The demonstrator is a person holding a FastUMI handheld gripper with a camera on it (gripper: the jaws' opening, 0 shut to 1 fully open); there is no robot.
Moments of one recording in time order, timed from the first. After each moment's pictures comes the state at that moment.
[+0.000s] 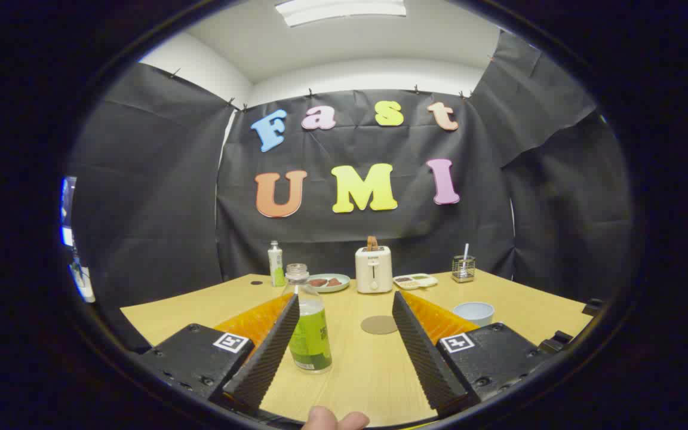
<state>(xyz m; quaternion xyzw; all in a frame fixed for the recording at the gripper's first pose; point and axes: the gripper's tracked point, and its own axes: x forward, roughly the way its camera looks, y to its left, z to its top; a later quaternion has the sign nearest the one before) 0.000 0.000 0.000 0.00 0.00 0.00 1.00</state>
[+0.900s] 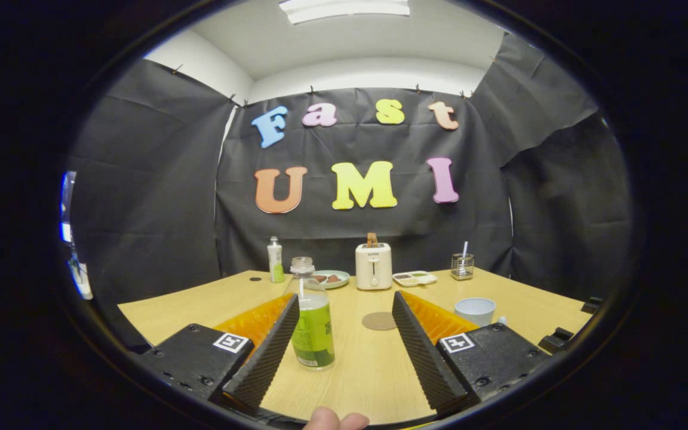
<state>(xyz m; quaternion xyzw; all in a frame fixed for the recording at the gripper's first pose) 0.003 0.009 -0.011 0.00 0.01 0.00 1.00</state>
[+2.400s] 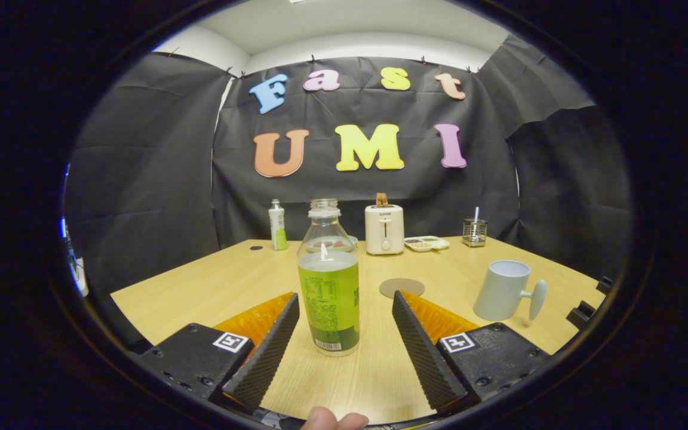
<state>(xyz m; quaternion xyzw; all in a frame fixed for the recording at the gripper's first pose) 0.046 0.046 -0.073 0.00 0.10 -0.01 0.99</state>
